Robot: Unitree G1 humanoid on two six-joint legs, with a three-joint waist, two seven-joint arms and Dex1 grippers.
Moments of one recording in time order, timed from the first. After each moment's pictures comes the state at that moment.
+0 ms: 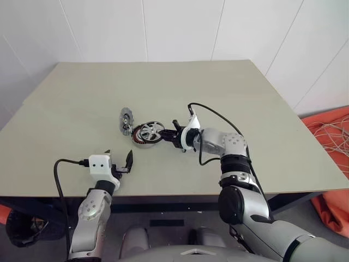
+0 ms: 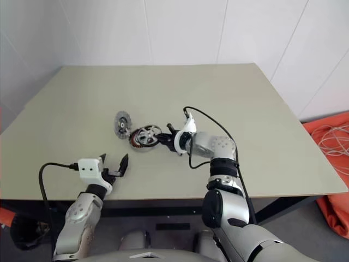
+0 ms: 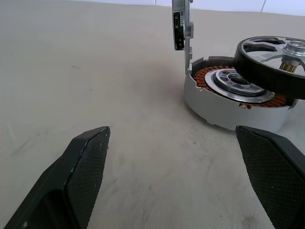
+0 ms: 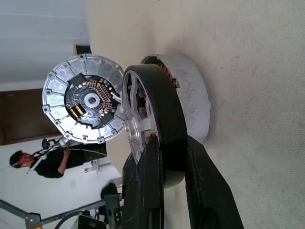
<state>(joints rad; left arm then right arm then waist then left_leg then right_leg) 0.23 0.09 0.09 -0.17 -0.18 0.05 -0.19 -0.77 0.12 -0.48 0.57 1.09 1.22 -0.31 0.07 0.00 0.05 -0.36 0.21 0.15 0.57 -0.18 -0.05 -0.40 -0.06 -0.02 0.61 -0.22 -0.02</state>
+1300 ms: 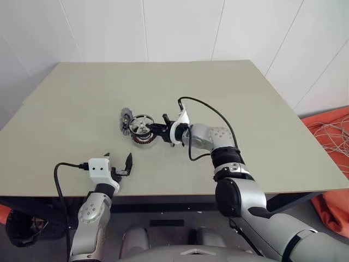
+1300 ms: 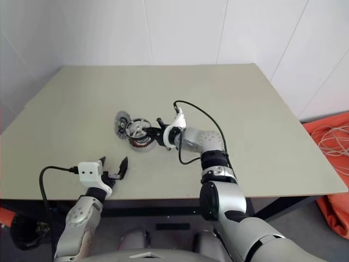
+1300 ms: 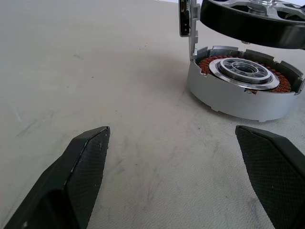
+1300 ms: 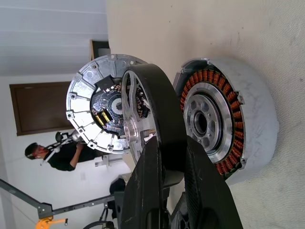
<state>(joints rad) 0.24 0.08 0.09 -0.14 -0.18 0.01 -0.19 -0.88 0.12 -0.36 0.75 1.10 1.05 -0.17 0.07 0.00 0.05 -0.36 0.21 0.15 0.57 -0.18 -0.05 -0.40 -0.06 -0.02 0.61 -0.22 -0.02</state>
